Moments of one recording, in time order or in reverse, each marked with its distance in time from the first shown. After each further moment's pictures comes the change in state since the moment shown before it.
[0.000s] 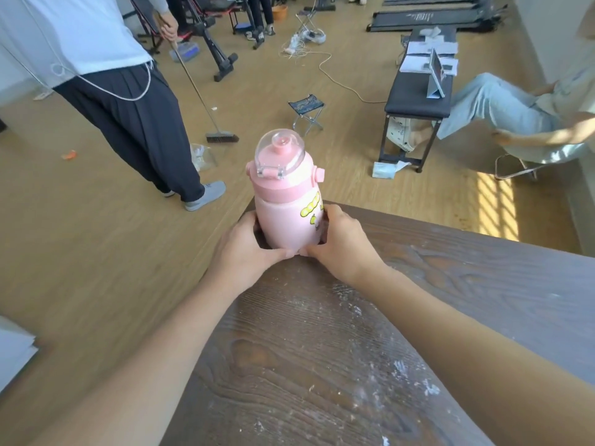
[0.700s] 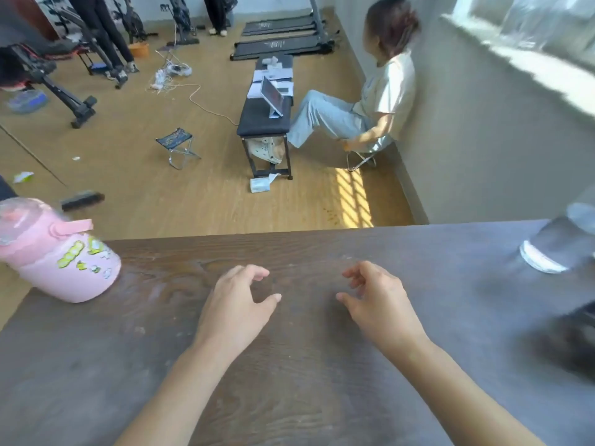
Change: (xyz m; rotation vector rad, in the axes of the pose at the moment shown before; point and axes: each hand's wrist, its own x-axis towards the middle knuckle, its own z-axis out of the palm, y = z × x) left_hand -0.159 0.223 0.183 0.163 -0.224 0.298; right_hand -0.257 0.195 -0.237 -0.100 0.392 0.317
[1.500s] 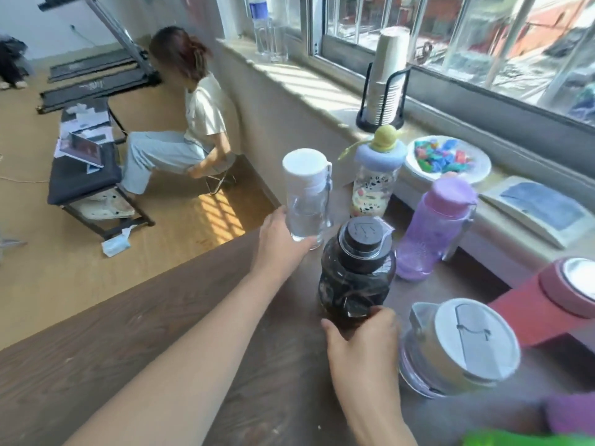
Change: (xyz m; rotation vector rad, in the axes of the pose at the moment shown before) left_hand 0.004 0.370 0.216 -0.194 -0.294 0.411; right_hand -0.130 0.160 -0.147 0.199 0.705 0.746
